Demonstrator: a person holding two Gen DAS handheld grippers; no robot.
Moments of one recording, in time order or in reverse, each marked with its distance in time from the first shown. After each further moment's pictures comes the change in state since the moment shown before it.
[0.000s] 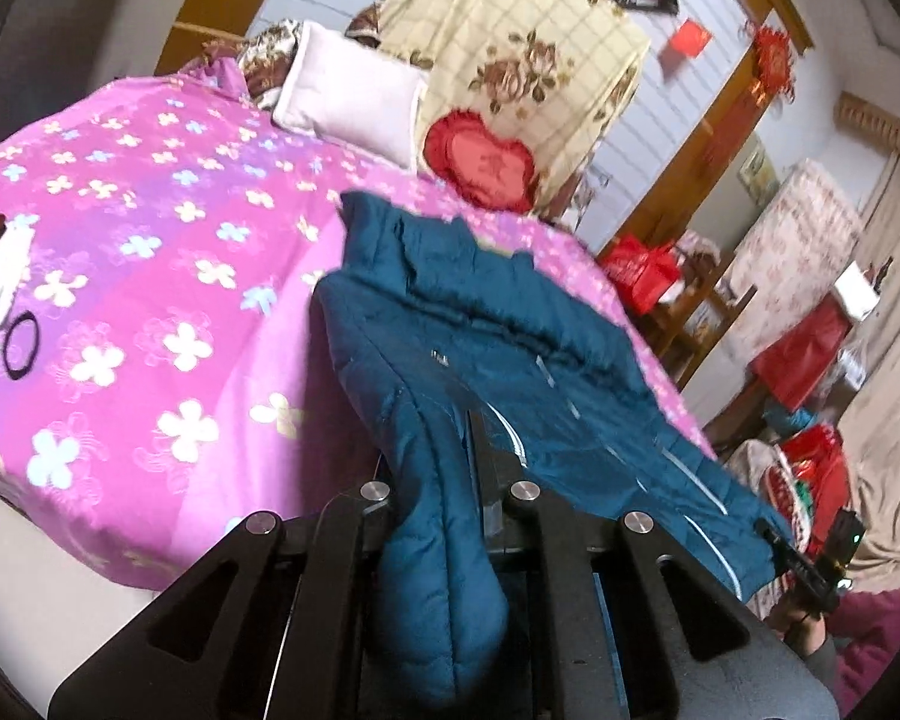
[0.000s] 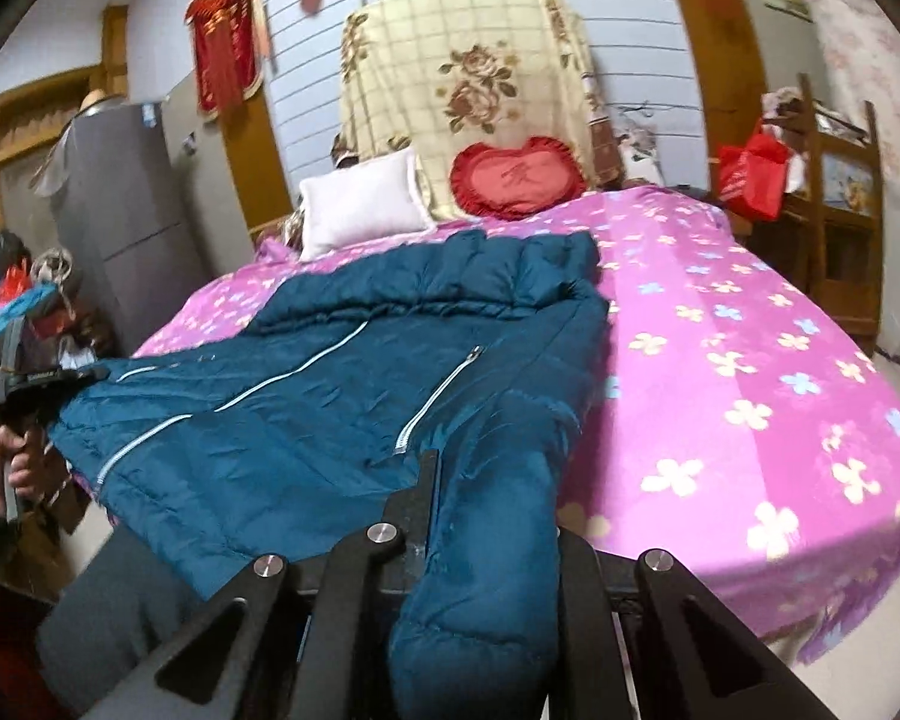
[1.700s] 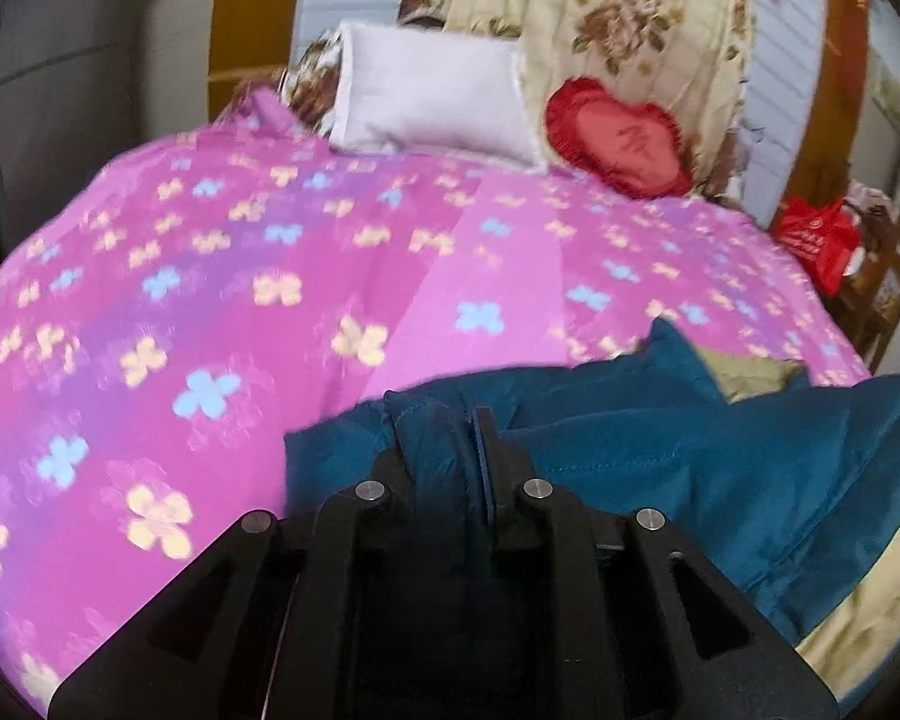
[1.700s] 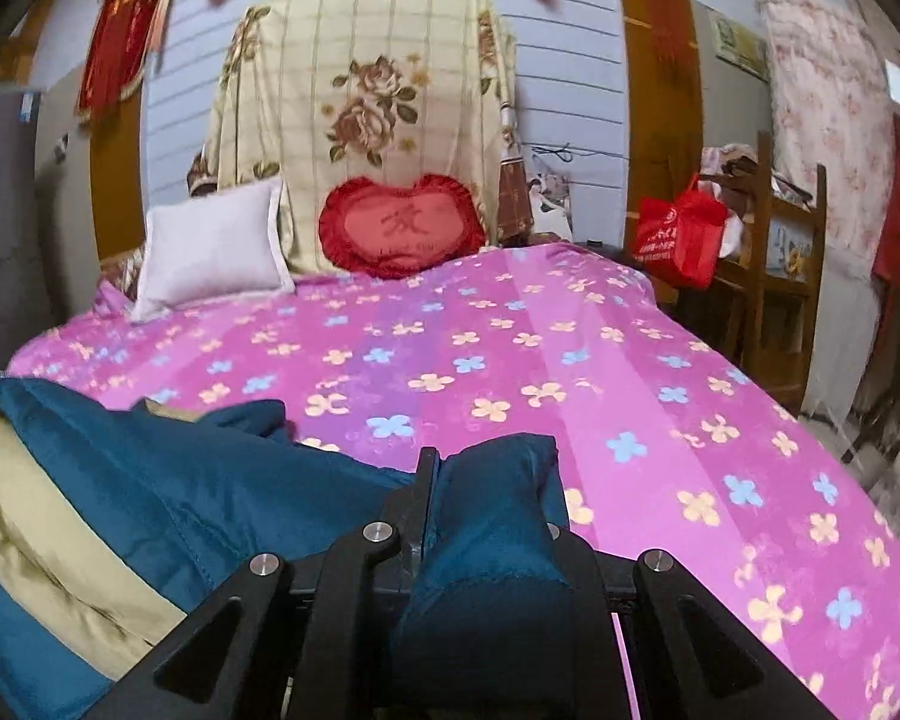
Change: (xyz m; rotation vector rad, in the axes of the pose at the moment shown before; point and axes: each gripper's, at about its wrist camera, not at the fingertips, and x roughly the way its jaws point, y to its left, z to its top) left arm 0.258 0.032 0.103 0.133 0.026 0.449; right arm 0.262 -0.008 0.145 -0.067 -0.035 -0.352
